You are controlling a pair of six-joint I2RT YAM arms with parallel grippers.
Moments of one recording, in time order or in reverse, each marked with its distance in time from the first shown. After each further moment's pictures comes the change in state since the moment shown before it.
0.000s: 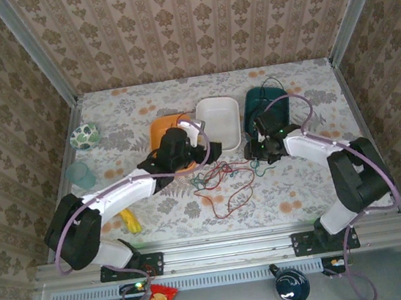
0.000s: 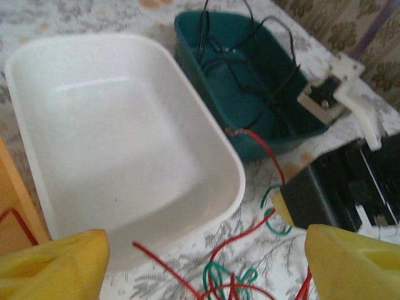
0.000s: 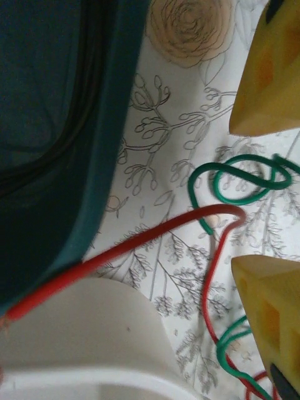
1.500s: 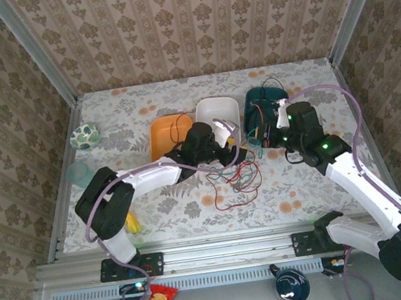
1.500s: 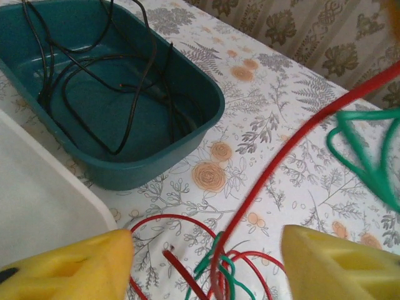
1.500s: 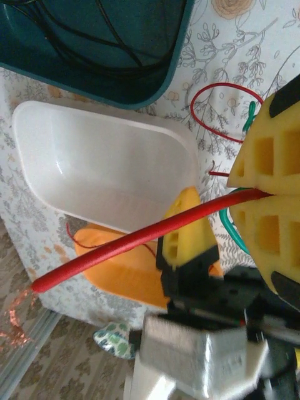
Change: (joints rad) left arm -0.091 0.308 0.204 0.141 0.264 0.177; right arm -0.045 -0.579 -0.035 0.016 -0.146 0.027
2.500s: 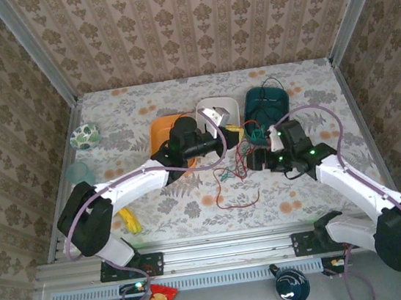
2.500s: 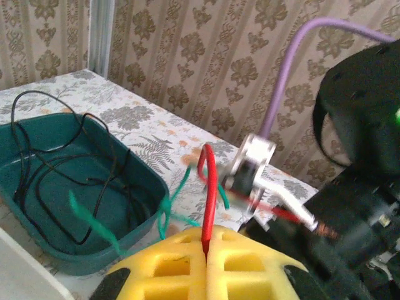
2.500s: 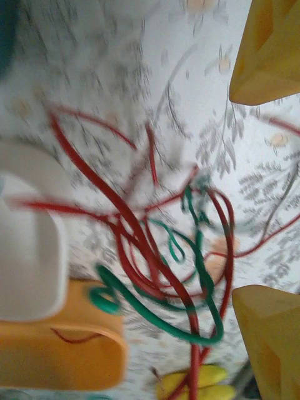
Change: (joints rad) left arm 0.015 -0.186 -0.032 0.130 0.108 -0.133; right arm 0.045 0.099 -0.175 -0.063 -0.135 -0.051
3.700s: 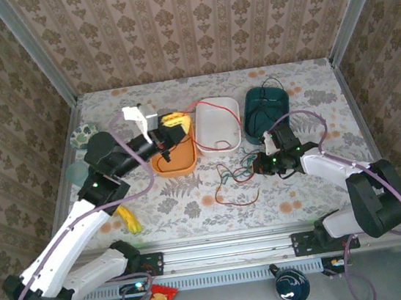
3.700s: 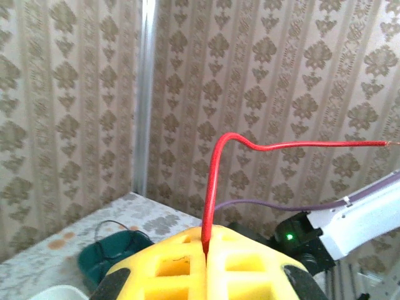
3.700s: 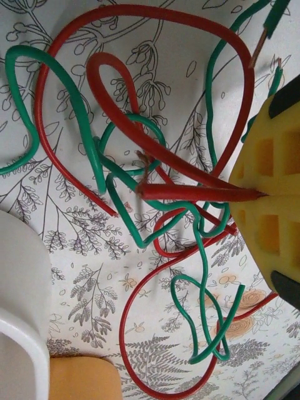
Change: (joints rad) left arm 0.188 -0.640 -0.023 -0.259 0.030 0.042; right arm -0.053 0.249 -0.057 0.178 -0.020 -0.023
